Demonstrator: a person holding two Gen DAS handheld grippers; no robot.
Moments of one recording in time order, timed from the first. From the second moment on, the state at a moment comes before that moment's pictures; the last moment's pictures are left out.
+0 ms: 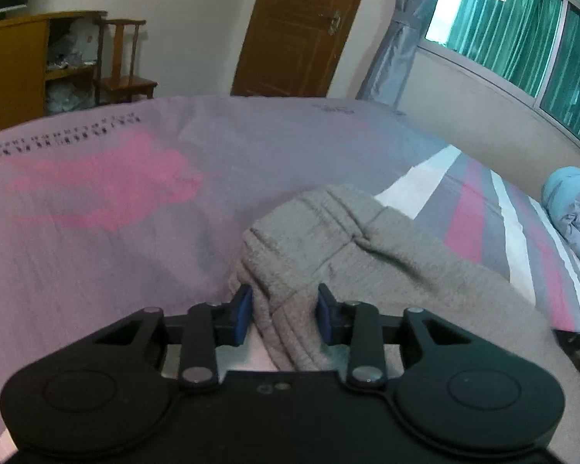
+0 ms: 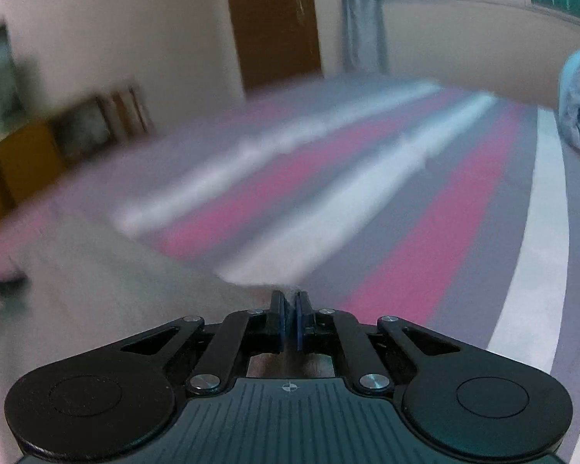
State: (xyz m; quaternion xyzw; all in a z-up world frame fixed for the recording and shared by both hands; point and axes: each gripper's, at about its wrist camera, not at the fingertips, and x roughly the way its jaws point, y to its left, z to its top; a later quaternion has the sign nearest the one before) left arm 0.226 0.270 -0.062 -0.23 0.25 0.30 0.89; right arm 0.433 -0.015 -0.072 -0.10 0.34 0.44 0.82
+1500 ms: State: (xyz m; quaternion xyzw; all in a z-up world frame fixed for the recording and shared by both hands) left arm 0.228 0.179 -0.072 -0.09 0.28 0.13 0.95; right arm 0.221 -0.595 -0.086 0.51 0.22 -0.02 0.83
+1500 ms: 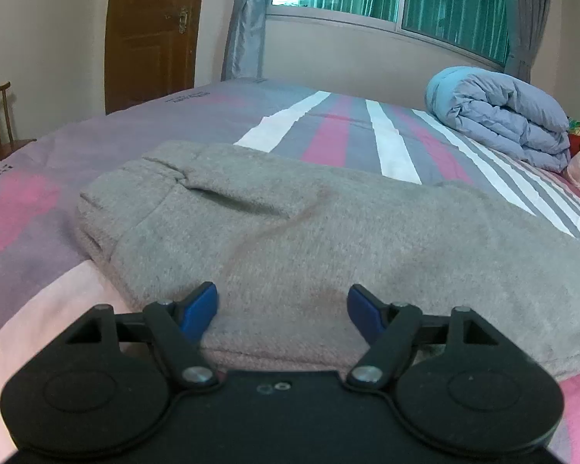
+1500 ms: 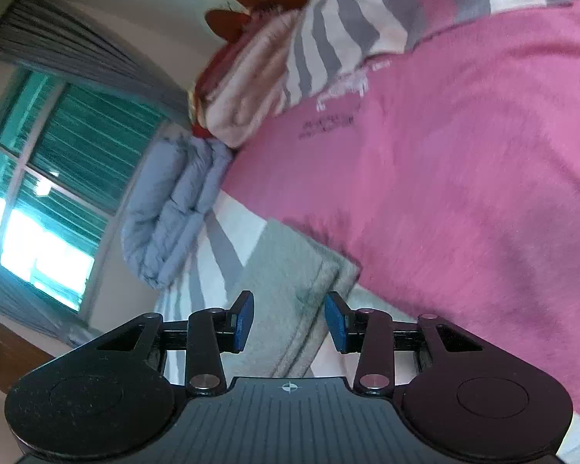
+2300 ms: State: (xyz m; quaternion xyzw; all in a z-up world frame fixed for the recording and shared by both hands) left arm 0.224 0.170 -0.055 -0.11 0.30 0.13 0.94; right arm 0.232 -0.578 -0.075 0.45 0.27 -0.06 0.85
